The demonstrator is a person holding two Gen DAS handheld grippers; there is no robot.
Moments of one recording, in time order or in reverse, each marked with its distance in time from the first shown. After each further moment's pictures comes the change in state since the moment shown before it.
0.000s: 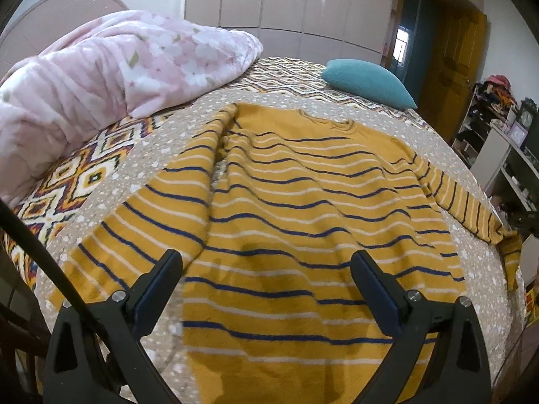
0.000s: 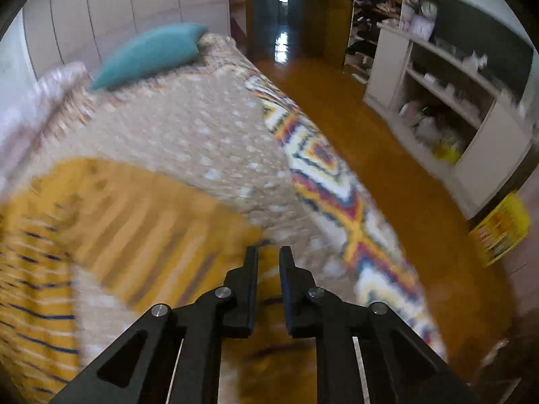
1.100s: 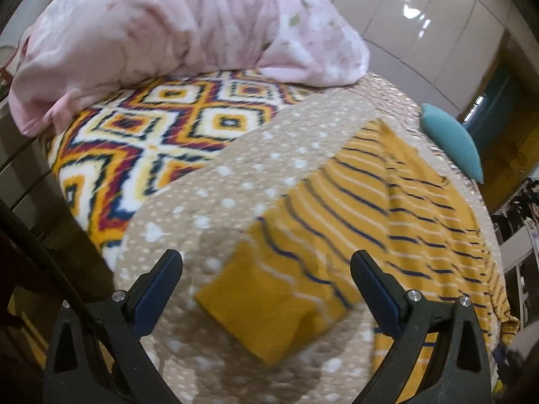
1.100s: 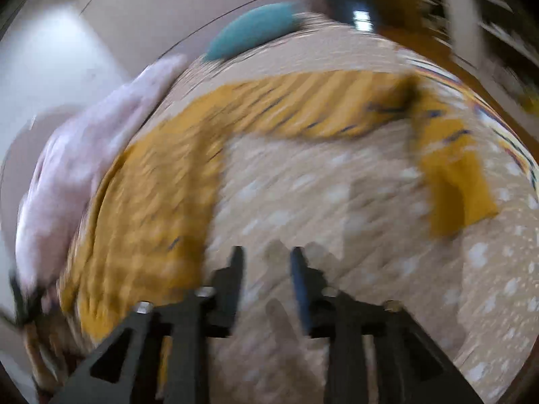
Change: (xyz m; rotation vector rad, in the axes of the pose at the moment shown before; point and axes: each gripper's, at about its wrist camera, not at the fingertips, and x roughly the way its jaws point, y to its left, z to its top) left arm -0.009 0.178 -0.019 -0.372 0.033 0.110; right arm -0.018 0.036 -0.130 0.077 0.061 0.442
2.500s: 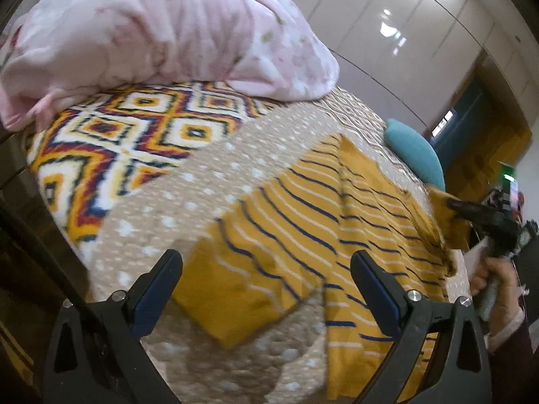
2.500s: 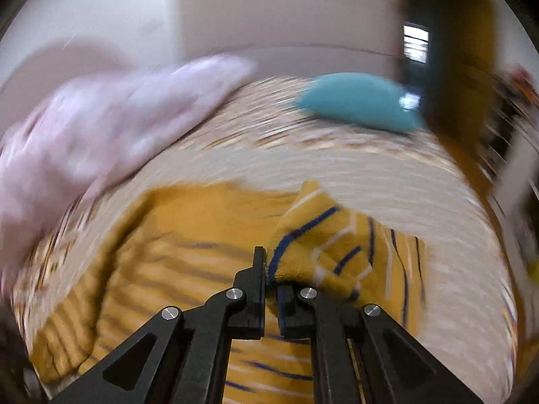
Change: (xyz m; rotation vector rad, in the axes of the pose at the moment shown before) left arm -0.023 0.007 -0.003 -0.046 -0.052 -0.146; right arm 0.128 0.301 0.119 -0.609 -0.059 -0.064
